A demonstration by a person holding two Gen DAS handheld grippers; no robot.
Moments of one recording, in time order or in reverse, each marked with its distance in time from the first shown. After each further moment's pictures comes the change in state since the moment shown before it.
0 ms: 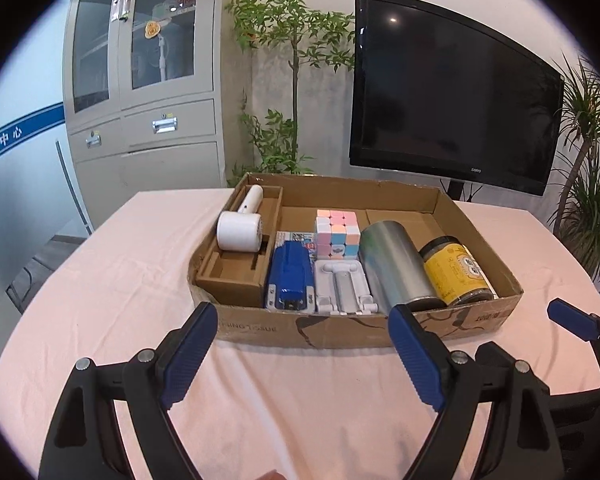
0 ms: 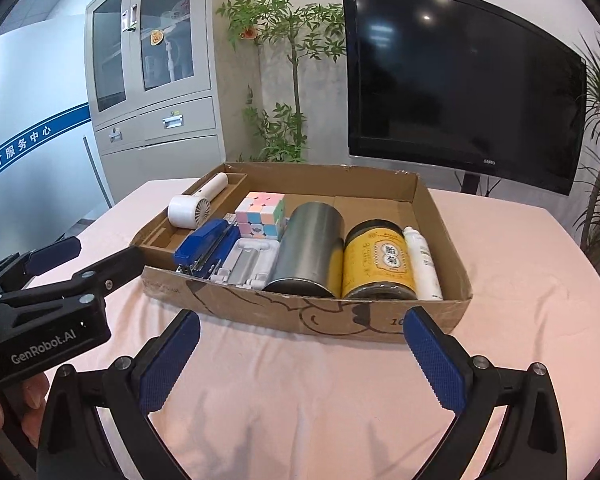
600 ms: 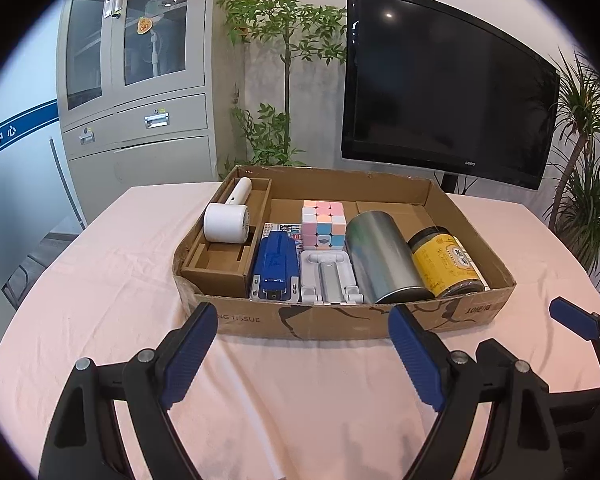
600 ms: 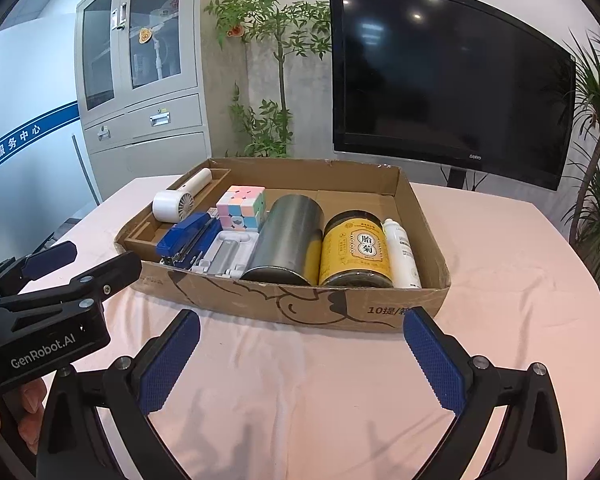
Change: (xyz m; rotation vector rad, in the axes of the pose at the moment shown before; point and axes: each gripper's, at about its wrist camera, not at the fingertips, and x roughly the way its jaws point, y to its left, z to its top) left arm 0.001 -0.015 -0.005 0.012 0.017 -0.008; right arm -0.009 -0.013 -0.007 0.011 0.015 -0.040
